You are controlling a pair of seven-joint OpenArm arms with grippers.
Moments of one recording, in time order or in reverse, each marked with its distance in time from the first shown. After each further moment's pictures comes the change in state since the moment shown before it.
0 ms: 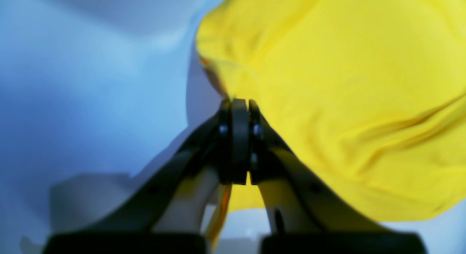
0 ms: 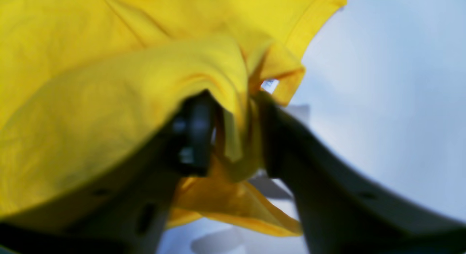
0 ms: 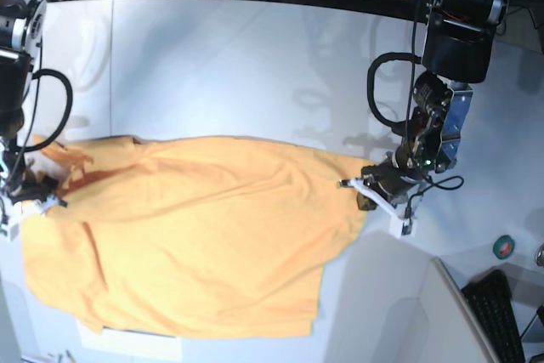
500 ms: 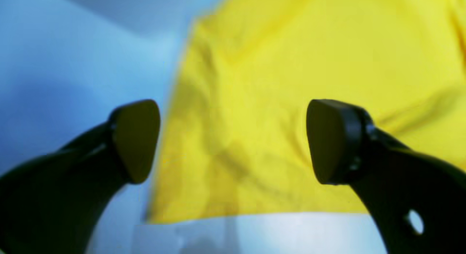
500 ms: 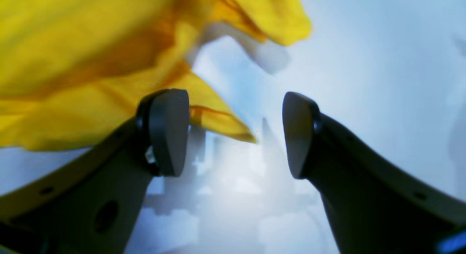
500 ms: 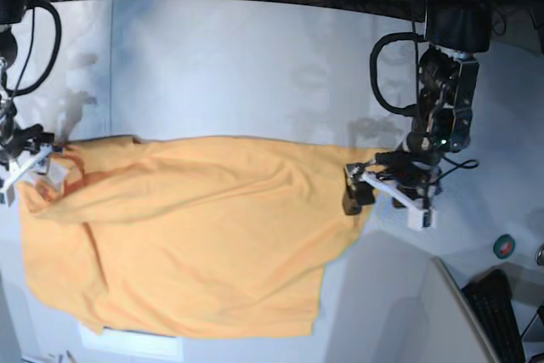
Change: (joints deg) left arm 8.3 0.5 -9.5 12.8 -0.7 -0.7 -0.2; right arm -22.6 1.6 0.2 31.3 -5.3 0.6 -5.2
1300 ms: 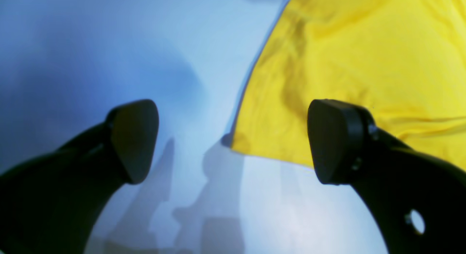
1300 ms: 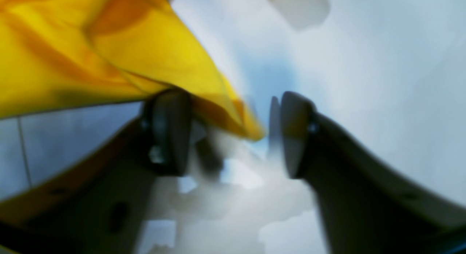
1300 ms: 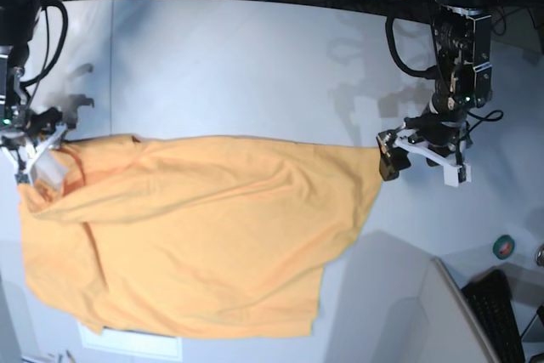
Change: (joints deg) left arm 9.8 0.5 -10.5 3.3 0.1 0.1 0.0; right arm 6.4 -2.2 0.3 -21.2 -10.1 8.8 9.4
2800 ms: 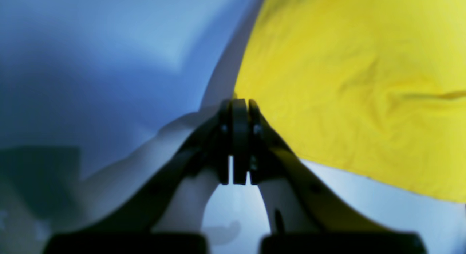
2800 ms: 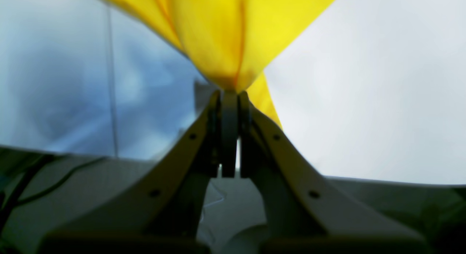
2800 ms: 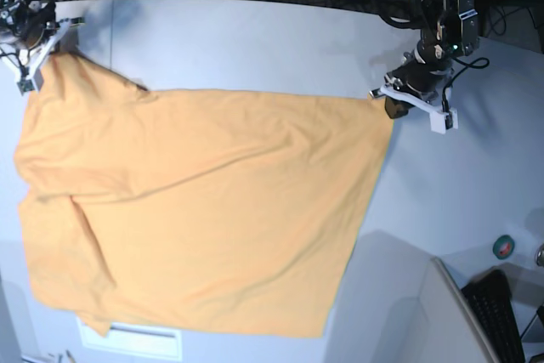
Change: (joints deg) left arm 13.0 5.9 -4.6 8.7 0.5 0.4 5.6; right arm -26.7 -15.4 22.3 38.2 -0.5 22.3 -23.2
